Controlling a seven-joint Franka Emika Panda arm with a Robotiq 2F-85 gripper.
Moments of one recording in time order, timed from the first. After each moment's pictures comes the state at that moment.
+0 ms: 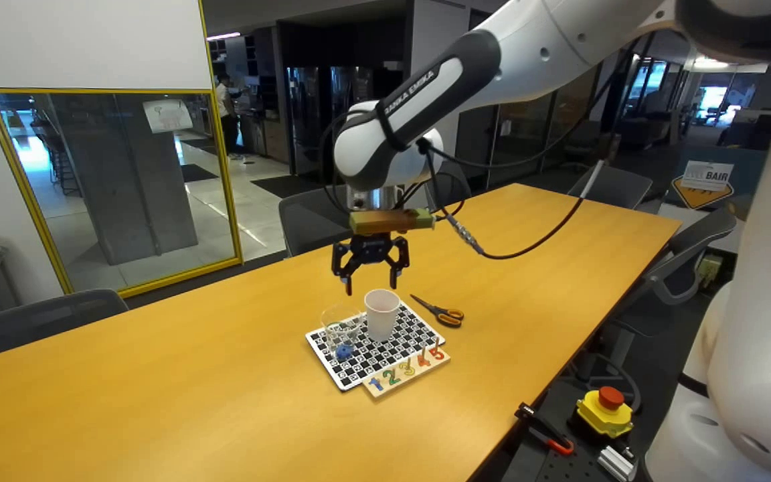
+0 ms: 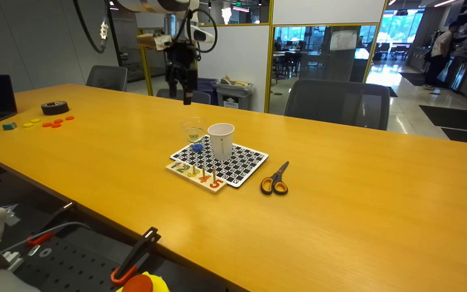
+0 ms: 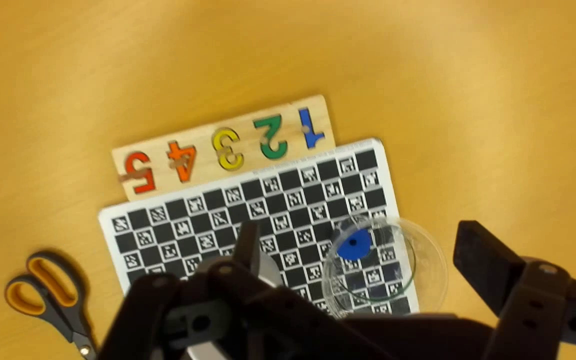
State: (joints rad) arm 0.05 0.09 -0.05 -2.15 0.08 2.14 0.42
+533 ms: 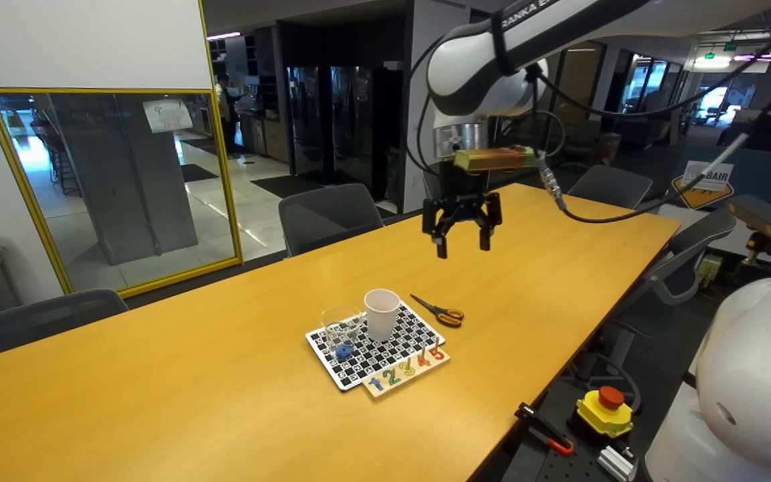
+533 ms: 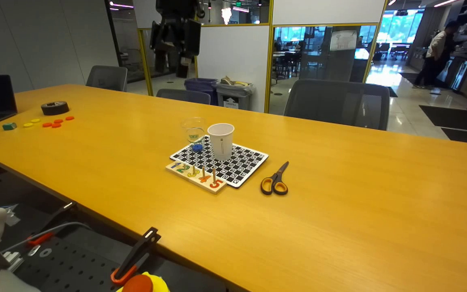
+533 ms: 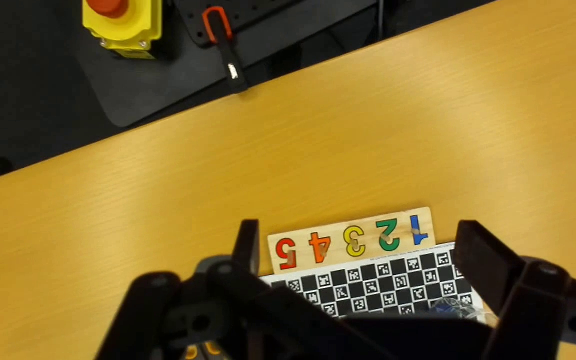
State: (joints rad) arm -0.09 -0.32 -0.11 -2.32 0.00 1.77 0.22
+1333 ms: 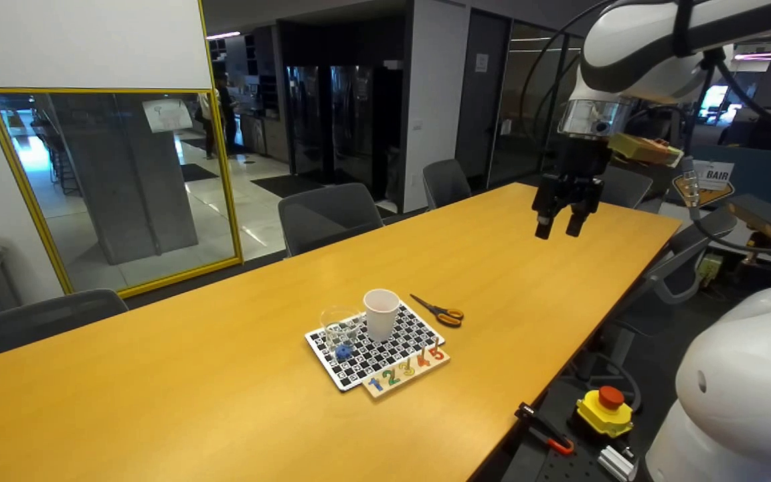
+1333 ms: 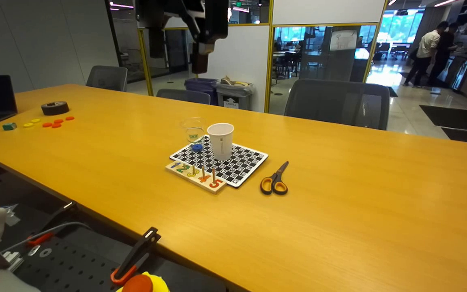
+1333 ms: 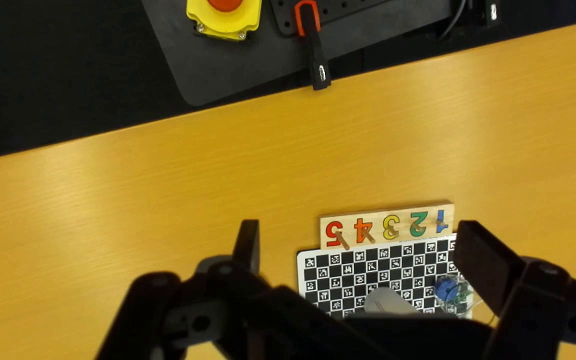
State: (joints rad) arm -0.28 -0.76 -0.31 -2.57 -0.11 1.78 -0.20
